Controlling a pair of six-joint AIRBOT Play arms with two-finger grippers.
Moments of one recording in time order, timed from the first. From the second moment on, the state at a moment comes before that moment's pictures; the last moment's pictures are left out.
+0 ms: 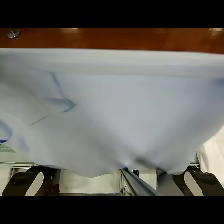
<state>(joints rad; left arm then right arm) 0.06 -0.64 1.48 1.51 -1.31 -1.46 -0.16 -0.71 1.66 -1.30 1.59 1.51</state>
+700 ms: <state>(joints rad) 0.04 -1.45 1.41 1.37 -0.90 -1.63 -0.16 -1.62 1.60 -1.20 1.22 1.47</state>
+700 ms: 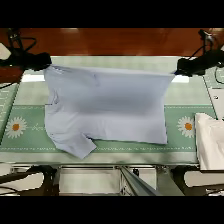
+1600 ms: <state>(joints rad) 0.12 -1.64 1.43 1.32 -1.44 -1.42 -0.13 -1.79 1.53 -1.14 1.47 1.41</state>
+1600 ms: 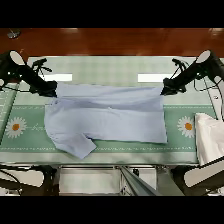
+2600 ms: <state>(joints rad) 0.59 -1.05 0.47 1.03 -1.30 -1.30 -0.29 -1.09 0.69 -0.89 1.16 1.25</state>
